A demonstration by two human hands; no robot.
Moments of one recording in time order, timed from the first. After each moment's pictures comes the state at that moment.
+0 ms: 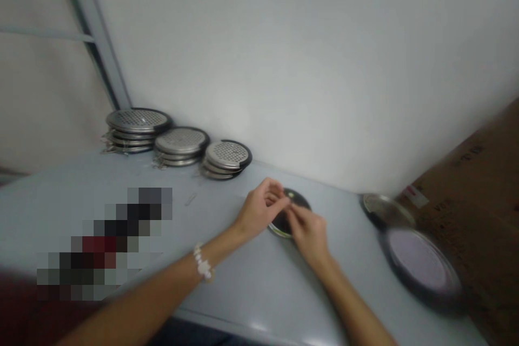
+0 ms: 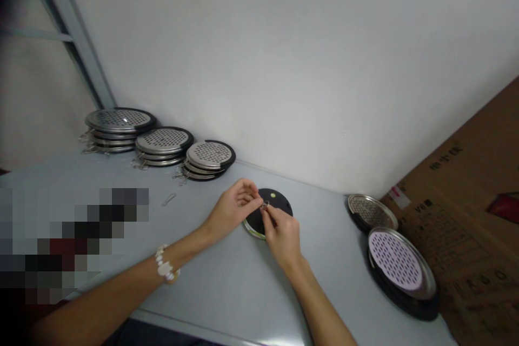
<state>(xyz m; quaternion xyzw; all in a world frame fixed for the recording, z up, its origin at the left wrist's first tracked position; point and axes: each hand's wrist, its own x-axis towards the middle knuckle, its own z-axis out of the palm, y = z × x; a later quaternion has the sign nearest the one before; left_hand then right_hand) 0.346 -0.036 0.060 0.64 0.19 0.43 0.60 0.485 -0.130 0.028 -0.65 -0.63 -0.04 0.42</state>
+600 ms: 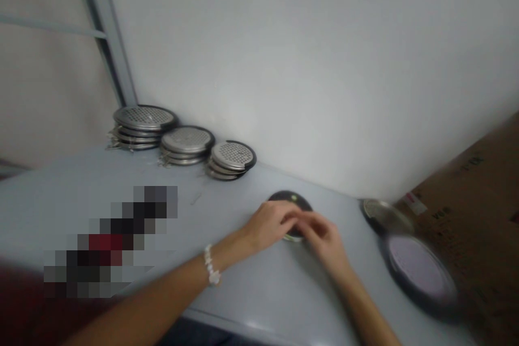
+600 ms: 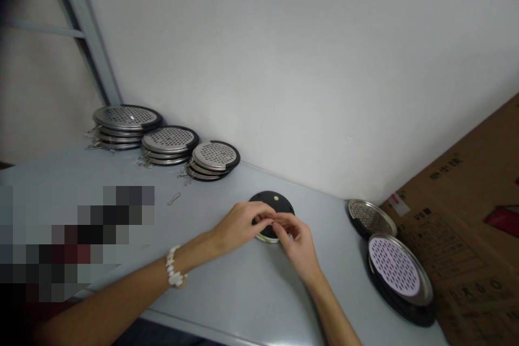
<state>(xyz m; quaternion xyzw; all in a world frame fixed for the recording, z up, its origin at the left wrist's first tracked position) 0.344 -0.042 0.052 0.84 0.13 0.34 0.39 0.495 -0.153 0.046 -0.61 -0.54 0.25 0.53</state>
